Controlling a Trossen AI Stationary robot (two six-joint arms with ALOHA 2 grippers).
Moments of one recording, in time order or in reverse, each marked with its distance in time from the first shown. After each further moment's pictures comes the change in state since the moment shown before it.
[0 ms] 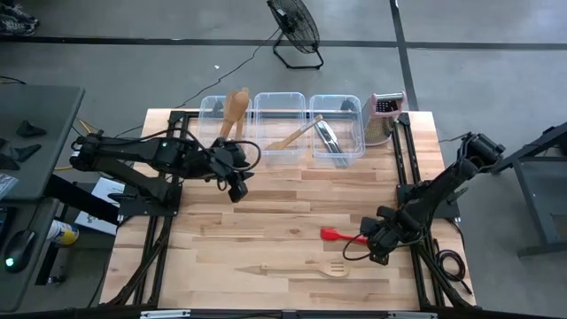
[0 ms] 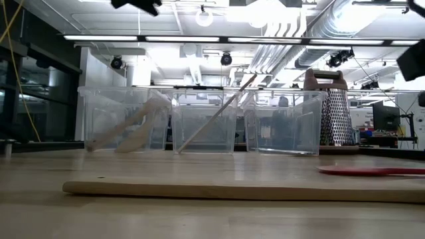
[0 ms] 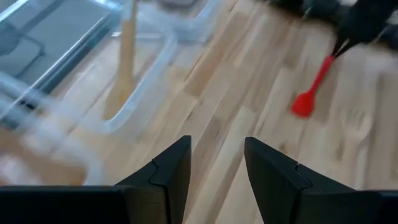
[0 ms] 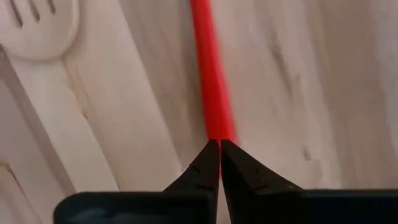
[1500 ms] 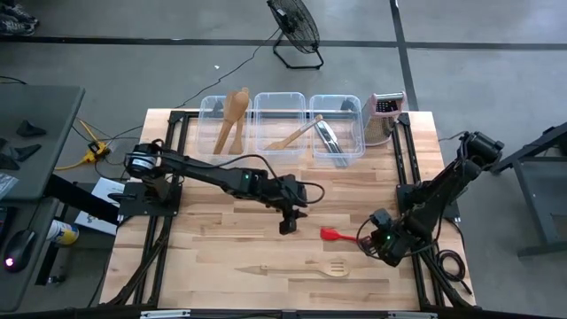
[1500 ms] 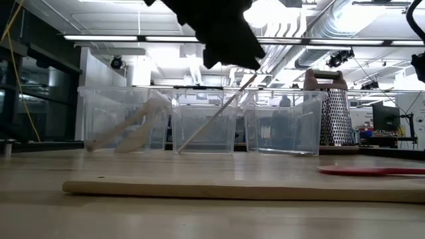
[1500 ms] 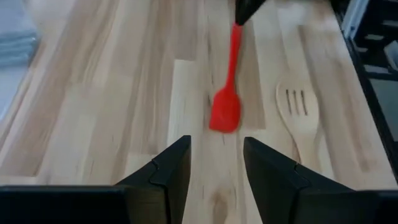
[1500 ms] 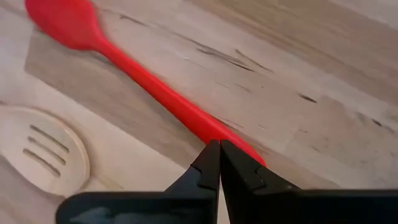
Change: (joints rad) left arm 0.013 0.553 -0.001 0.668 0.396 0.285; right arm 0.129 -0.014 -0.021 0.010 0.192 0.898
